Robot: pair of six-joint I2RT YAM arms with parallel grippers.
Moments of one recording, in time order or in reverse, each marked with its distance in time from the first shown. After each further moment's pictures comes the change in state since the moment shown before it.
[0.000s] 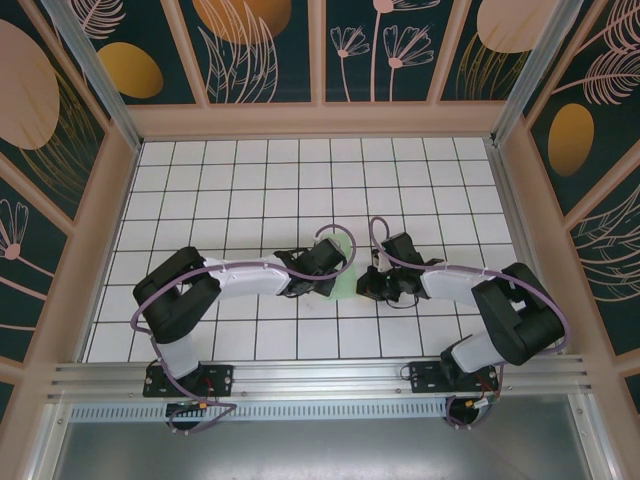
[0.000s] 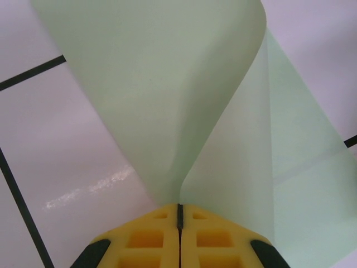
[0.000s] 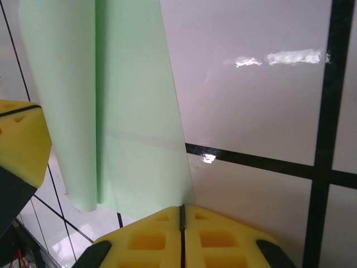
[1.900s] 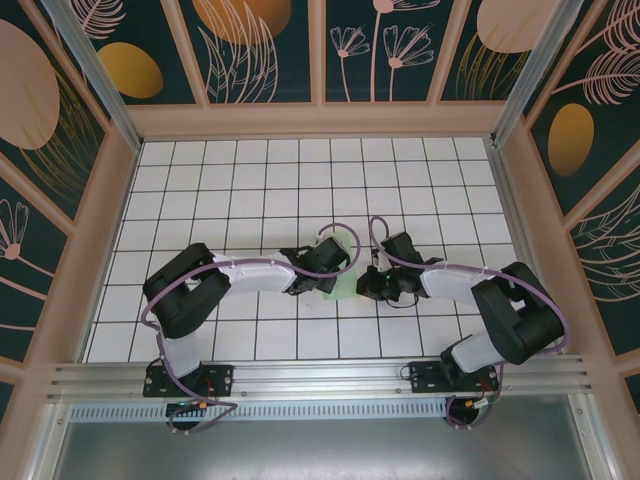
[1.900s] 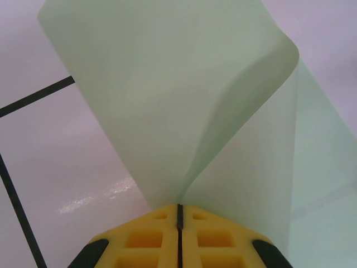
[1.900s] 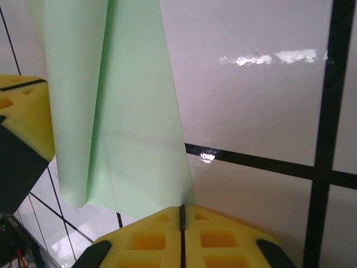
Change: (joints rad) left arm 0.006 0.056 0.038 0.000 -0.045 0.015; right arm 0.000 0.004 0.010 -0.015 0.000 -0.004
